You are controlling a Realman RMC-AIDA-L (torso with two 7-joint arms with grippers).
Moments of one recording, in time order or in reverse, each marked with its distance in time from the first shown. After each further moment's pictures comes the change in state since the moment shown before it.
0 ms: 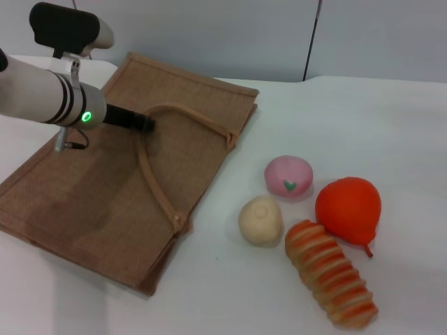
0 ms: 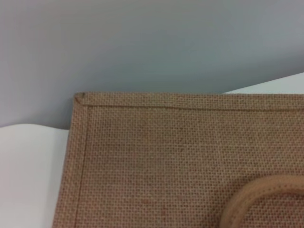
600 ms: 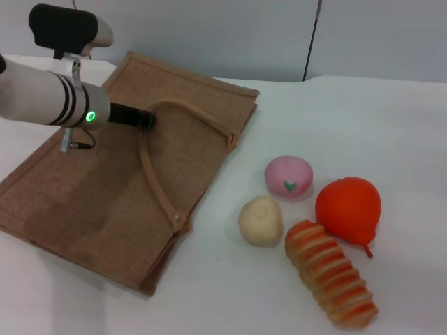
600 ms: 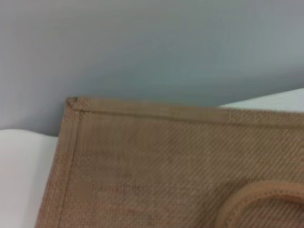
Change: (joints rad) left arm 0.016 -0.005 0.000 -0.002 -0.115 0.006 0.059; right arm -0.006 0.000 0.000 0.000 0.000 0.000 -0.001
